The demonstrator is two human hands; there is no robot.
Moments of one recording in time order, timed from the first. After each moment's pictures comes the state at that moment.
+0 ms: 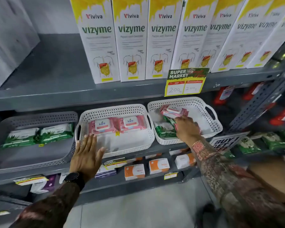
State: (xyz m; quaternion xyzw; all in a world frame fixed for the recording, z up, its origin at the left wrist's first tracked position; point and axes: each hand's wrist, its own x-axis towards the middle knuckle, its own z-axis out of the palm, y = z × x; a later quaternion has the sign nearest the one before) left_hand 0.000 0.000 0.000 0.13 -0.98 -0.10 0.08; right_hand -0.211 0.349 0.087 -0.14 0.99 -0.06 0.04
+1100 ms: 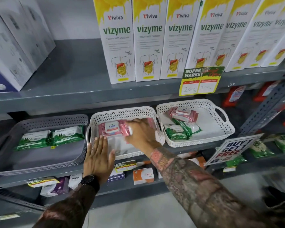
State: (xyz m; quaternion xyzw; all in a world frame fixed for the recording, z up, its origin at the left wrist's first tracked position) left_hand -0.001 0.005 -0.007 0.15 -0.98 -0.07 0.10; right_hand -0.134 0.166 0.085 -0.29 0.92 -0.24 -0.04
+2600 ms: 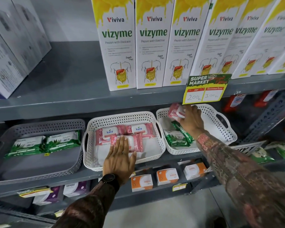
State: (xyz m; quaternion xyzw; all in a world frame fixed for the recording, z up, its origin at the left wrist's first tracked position) left_hand -0.054 0.067 0.007 0.10 -0.99 -0.10 0.04; right_hand -0.285 0.314 0.080 -0.10 0.97 -0.21 -0.08
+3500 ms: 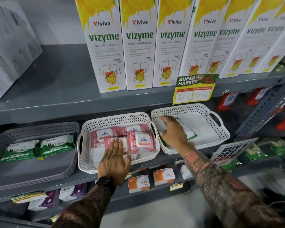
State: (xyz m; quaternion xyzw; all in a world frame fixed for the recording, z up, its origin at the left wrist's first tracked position) left_hand -0.053 0.069 0.005 0.11 -0.99 -0.09 0.04; right_hand -0.210 0.284 0.081 -0.20 0.93 -0.31 -0.03
